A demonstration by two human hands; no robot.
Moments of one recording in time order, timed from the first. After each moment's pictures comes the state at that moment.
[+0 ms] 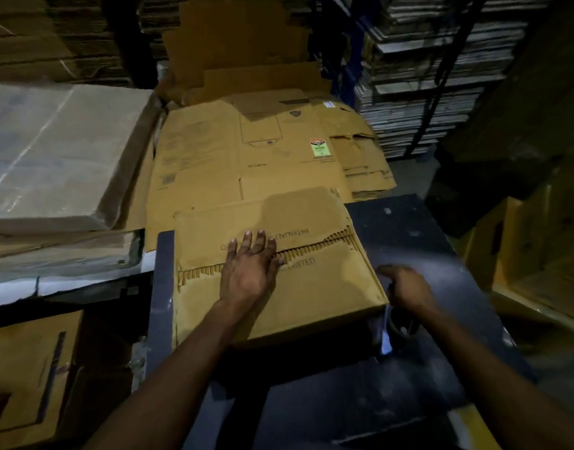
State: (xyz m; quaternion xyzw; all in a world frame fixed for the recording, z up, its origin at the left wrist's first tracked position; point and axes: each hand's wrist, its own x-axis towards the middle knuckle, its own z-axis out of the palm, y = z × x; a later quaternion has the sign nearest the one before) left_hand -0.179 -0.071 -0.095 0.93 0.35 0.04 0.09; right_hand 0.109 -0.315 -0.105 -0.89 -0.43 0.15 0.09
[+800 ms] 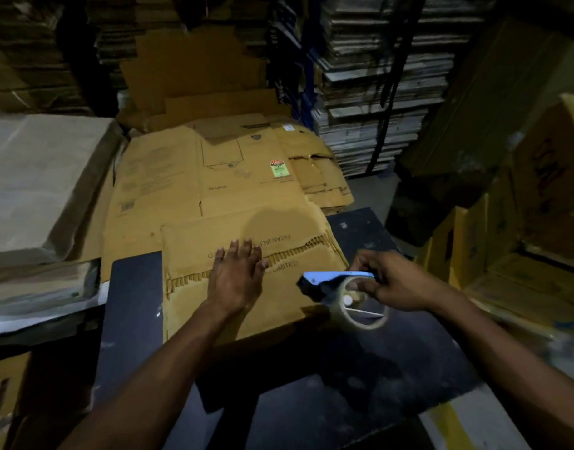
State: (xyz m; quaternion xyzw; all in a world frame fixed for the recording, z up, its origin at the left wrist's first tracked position) left_hand -0.098 -0.099 -0.092 0.94 0.32 0.05 0.07; right_hand 0.124 -0.367 0.048 -0.76 -0.57 0.23 0.21
